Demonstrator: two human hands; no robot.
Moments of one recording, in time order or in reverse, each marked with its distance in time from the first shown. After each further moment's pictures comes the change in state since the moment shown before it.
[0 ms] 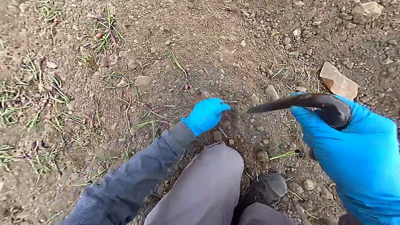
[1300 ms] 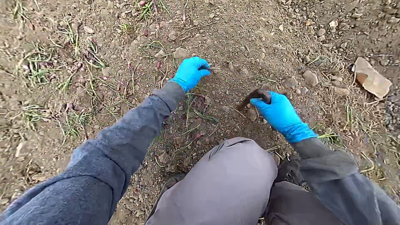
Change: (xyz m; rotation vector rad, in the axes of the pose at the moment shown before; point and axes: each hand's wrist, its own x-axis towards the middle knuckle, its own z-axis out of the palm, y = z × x) left_hand -0.106 -0.128 -0.073 -0.155 0.233 -0.317; right_hand -0.028 0.018 0.146 -0.138 -0.418 0.114
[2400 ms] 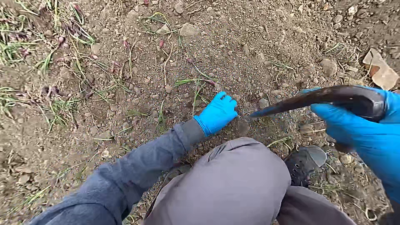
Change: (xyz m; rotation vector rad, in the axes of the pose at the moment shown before) left_hand -0.116 0.041 0.111 0.424 -0.213 0.484; right_hand -0.097 -0.053 -0.038 0.064 0.105 -0.153
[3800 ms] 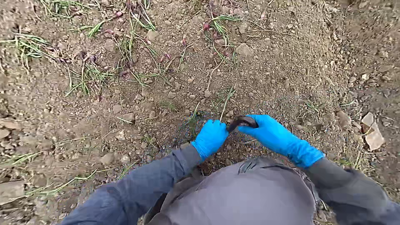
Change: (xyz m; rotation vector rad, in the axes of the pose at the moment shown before) left_hand -0.129 -0.009 0.027 -0.190 0.144 -0.446; right_hand 0.071 -0.070 0.182 -0.467 -0.773 0.055
